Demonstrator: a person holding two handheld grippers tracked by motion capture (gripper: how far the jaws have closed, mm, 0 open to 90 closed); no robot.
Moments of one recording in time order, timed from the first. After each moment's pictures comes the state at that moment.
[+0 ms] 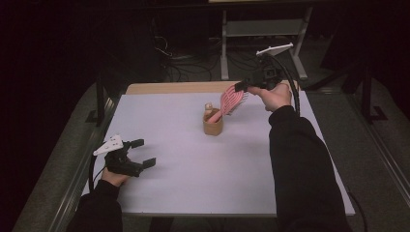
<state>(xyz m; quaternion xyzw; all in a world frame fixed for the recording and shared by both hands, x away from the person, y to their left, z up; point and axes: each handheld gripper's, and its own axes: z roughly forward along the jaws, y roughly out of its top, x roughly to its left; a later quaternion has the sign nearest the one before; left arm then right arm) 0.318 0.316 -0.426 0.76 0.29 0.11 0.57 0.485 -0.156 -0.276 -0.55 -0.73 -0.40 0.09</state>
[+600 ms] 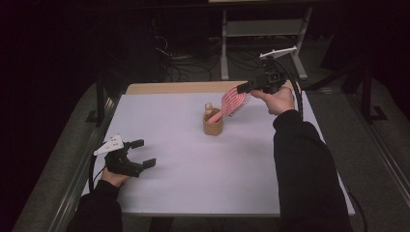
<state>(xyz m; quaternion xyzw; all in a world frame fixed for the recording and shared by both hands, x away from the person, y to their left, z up) 0.318 0.316 -0.427 0.77 0.30 0.11 0.56 0.479 -0.165 -0.283 -0.52 -0.74 -0.43 0.08</state>
